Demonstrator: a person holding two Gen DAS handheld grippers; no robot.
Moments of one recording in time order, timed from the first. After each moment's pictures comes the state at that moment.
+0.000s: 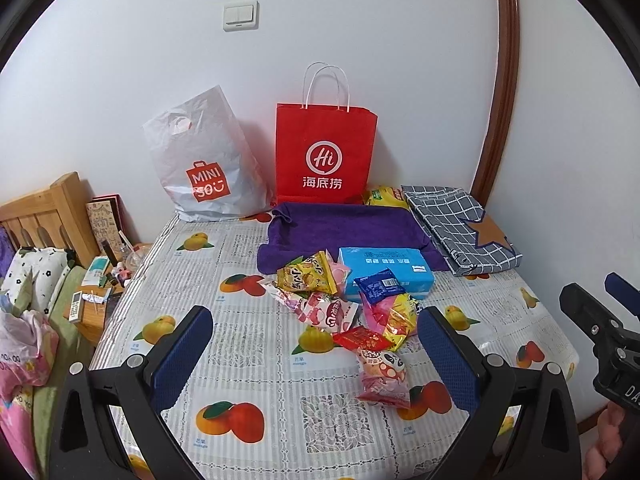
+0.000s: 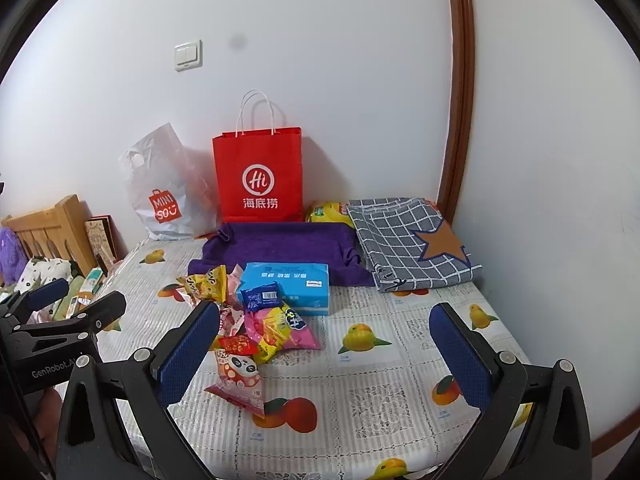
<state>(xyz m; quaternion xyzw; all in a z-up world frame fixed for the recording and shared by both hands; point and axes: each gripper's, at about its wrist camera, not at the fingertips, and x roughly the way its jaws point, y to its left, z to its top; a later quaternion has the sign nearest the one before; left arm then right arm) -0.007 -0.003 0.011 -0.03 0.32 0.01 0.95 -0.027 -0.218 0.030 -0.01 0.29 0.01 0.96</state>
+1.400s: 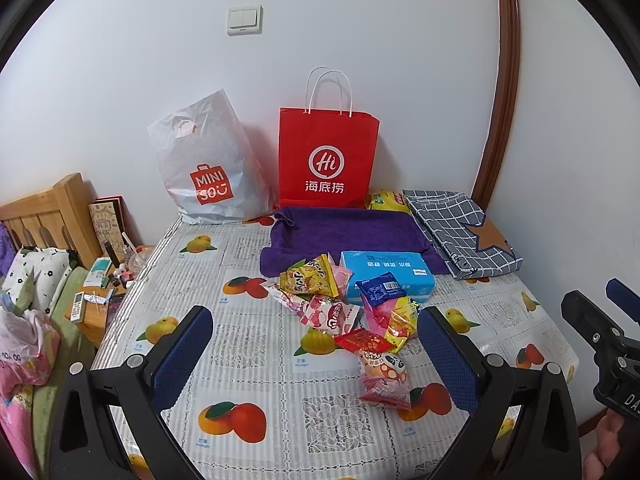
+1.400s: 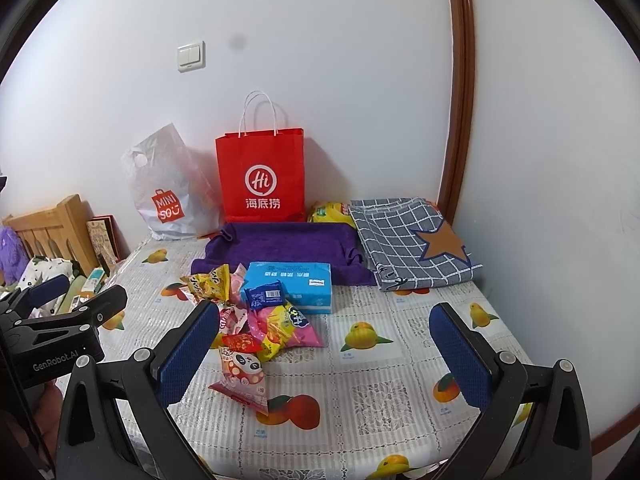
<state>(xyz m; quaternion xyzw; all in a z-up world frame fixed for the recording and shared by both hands) -0.011 0.000 0.013 -0.03 0.31 0.02 0.95 -0.037 -0.217 0.025 -0.01 0.28 0.01 0.96</state>
